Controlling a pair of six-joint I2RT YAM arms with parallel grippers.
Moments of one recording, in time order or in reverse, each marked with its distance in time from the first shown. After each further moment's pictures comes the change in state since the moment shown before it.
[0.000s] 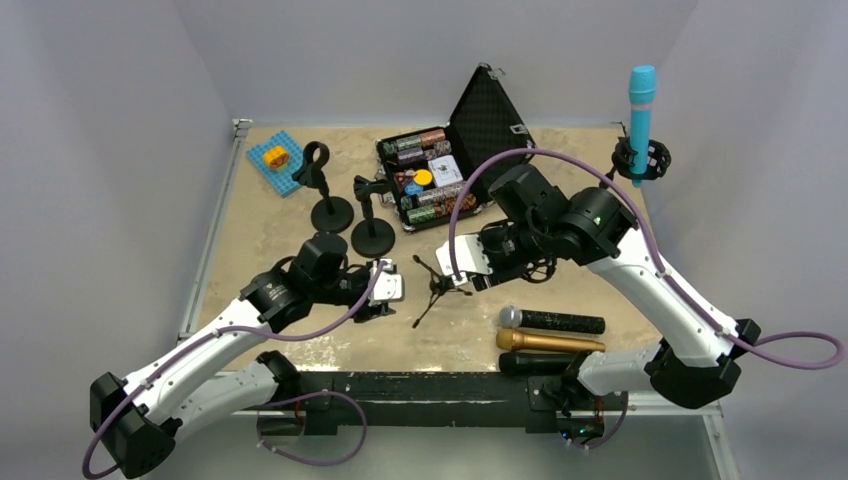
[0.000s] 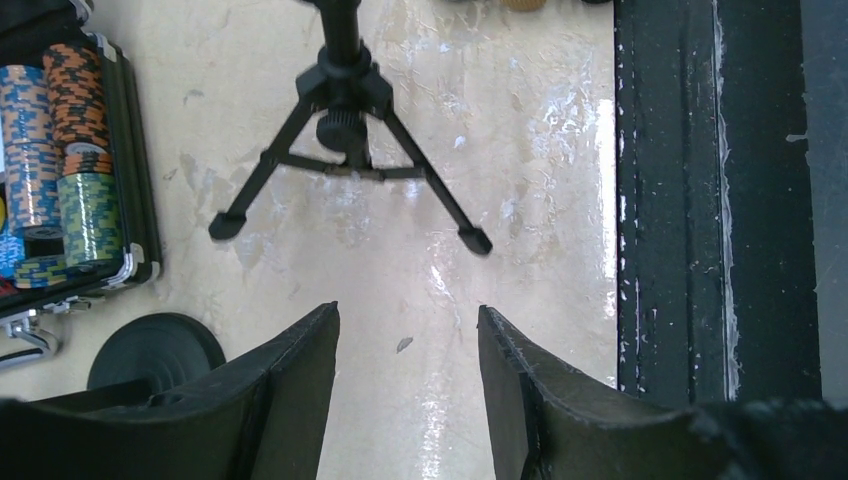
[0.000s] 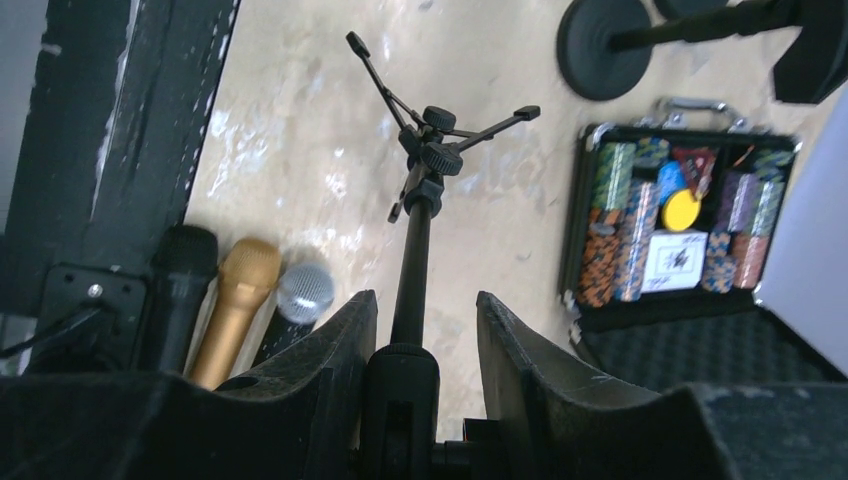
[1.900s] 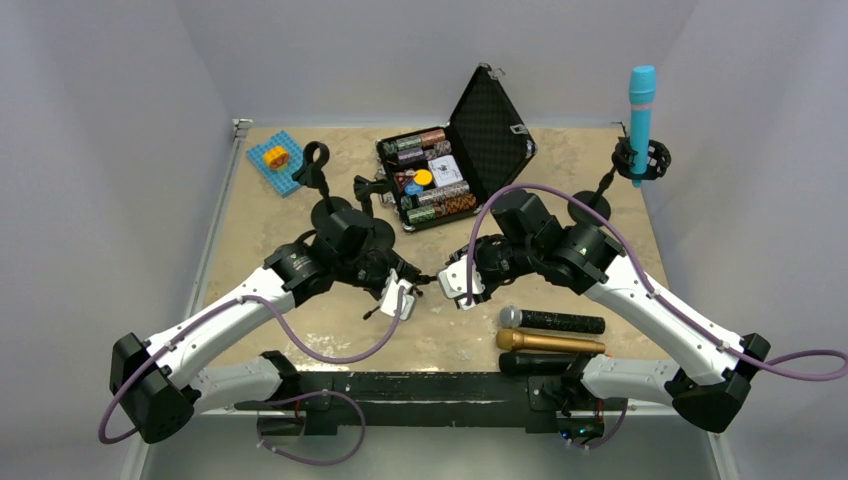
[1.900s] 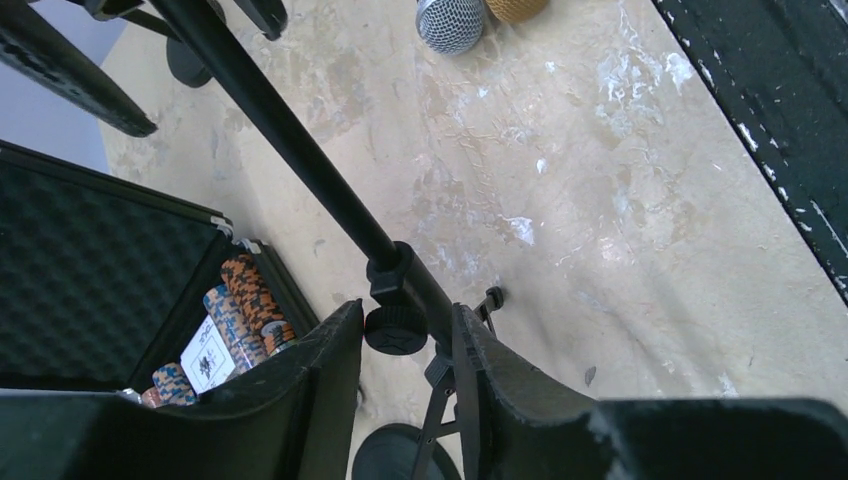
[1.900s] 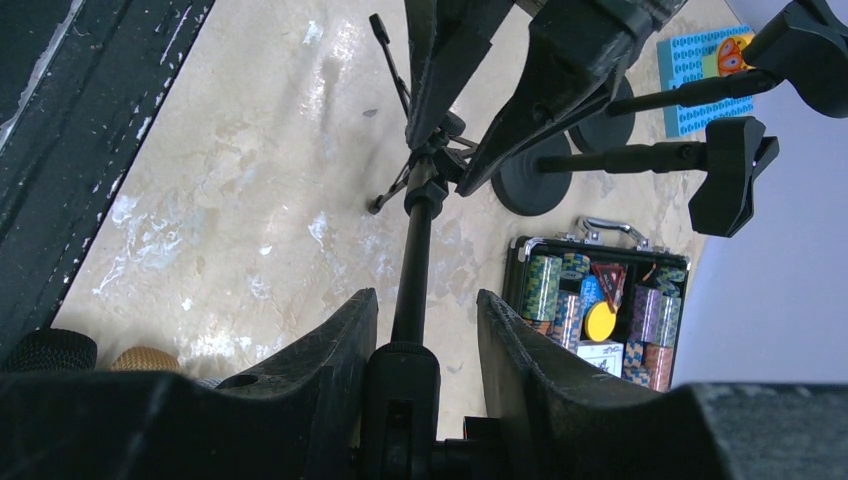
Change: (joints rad) left arm -0.031 0.209 0.187 -0.034 0.116 0.598; right arm -0.005 -0.159 -0.404 0.436 -0.143 -0.105
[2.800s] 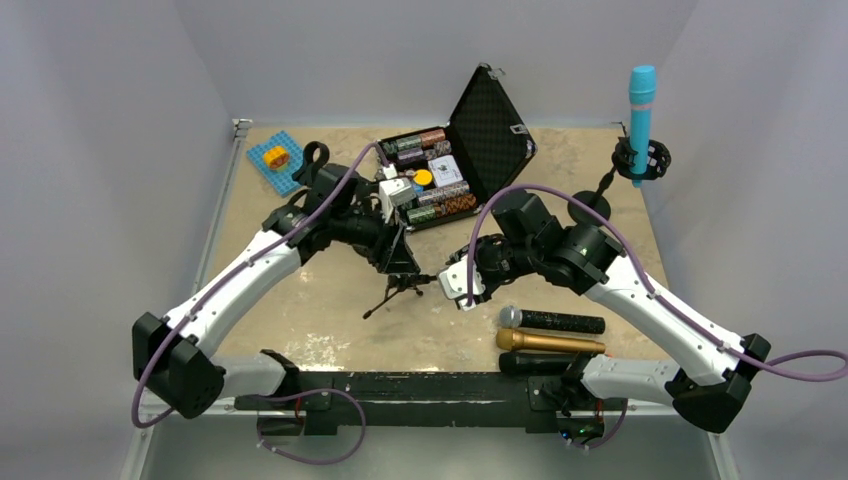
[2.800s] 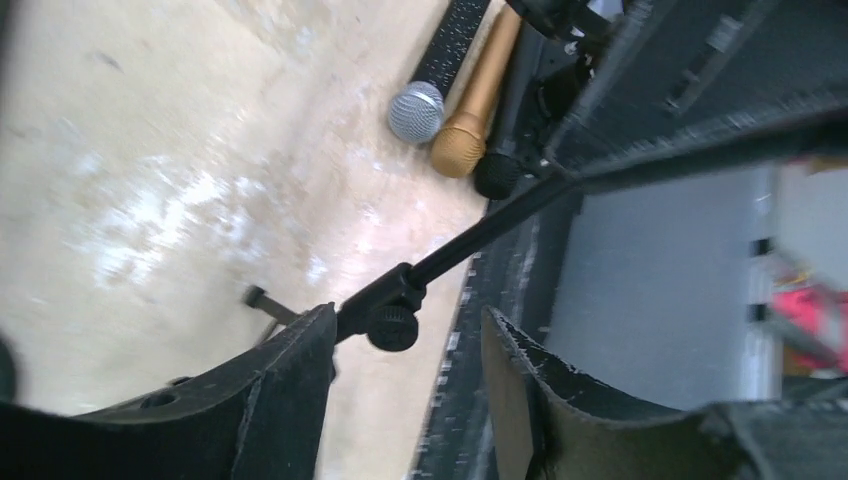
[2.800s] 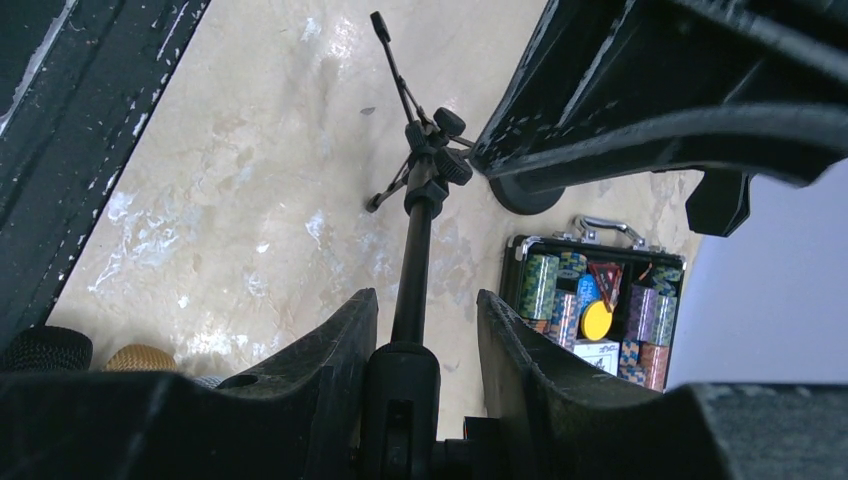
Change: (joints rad) left arm 0.213 0.208 0.199 -0.035 0.187 -1.263; right arm 0.000 -0.004 -0.002 0.001 0.007 -0.008
